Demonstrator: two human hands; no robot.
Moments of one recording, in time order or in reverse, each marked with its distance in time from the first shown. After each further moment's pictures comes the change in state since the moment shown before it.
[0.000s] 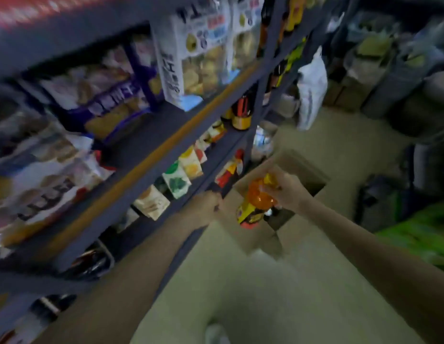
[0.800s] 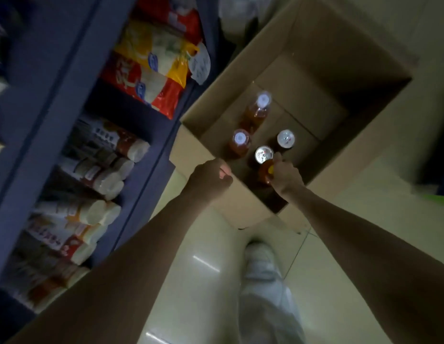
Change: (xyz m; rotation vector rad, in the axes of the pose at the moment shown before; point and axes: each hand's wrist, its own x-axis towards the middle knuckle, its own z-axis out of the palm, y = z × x) left_hand 0.413 -0.078 0.262 -0.059 -0.212 -0.334; right_hand 0.314 0.452 0.290 -0.091 -0.356 0.483
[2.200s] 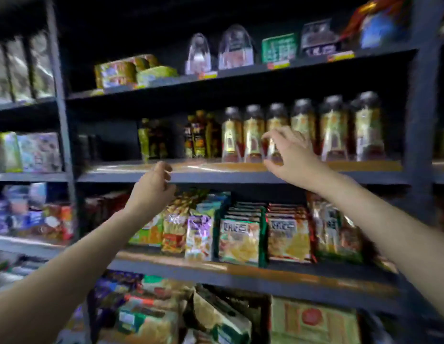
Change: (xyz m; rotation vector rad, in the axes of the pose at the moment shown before) left_hand -1.326 -0.295 -0.214 0.133 2.049 -0.538; right_hand -1.238 -0.584 -0.057 -0.097 0.618 -2.255
